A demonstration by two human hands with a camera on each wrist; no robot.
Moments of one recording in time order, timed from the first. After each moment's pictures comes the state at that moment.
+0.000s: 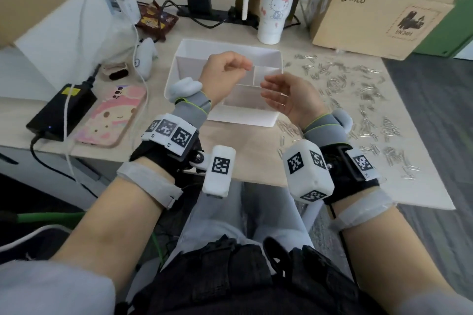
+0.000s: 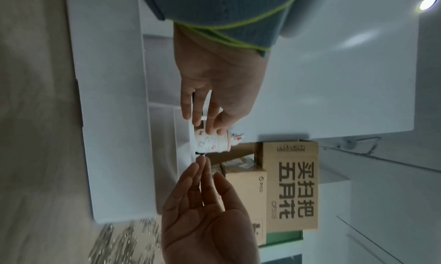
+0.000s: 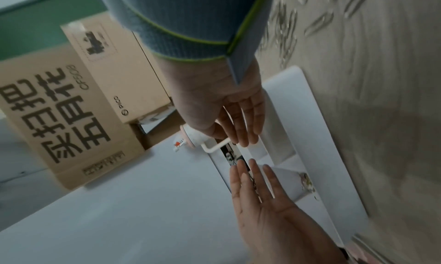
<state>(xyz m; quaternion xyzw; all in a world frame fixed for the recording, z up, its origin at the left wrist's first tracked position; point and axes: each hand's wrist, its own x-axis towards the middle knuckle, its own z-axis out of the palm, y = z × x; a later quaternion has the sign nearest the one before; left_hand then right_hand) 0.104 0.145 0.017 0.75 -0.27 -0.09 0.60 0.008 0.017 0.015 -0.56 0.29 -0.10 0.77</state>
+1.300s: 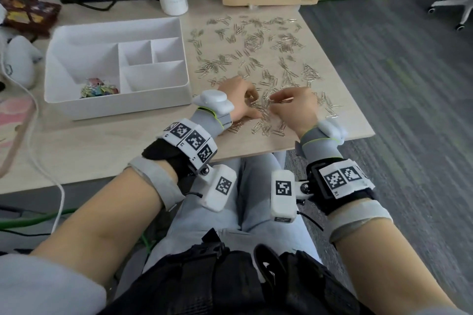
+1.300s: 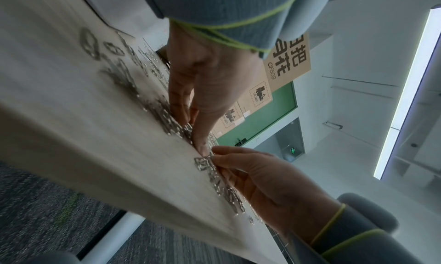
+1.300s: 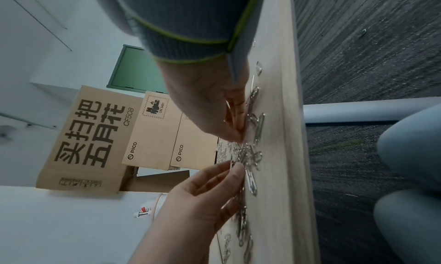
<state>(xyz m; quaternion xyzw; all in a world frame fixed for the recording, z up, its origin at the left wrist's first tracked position) -0.017 0.010 -0.041 0.82 -0.50 -0.17 0.21 -0.138 -0.079 -0.064 -0.77 0.46 -0.21 0.40</state>
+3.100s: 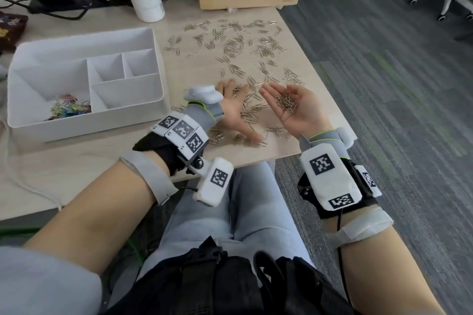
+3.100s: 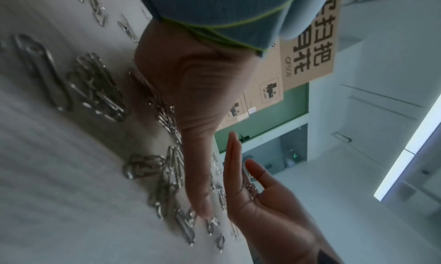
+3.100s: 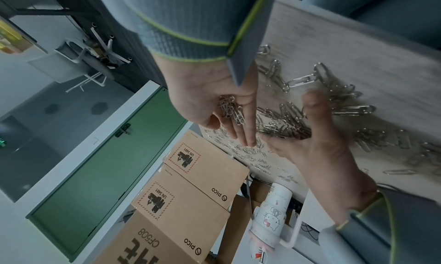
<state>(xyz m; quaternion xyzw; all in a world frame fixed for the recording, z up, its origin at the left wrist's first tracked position) -0.010 -0.024 -0.053 0.81 -0.53 -0.25 -0.05 -0.157 -0.107 -0.039 -0.21 0.29 -0.29 0.89</state>
